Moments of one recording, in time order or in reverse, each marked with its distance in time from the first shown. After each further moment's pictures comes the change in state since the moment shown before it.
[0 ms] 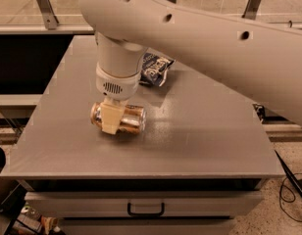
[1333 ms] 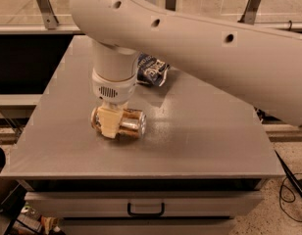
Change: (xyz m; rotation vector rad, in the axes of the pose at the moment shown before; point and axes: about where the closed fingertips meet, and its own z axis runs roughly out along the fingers) arm 0.002 0.004 0.010 -0.013 0.053 0.036
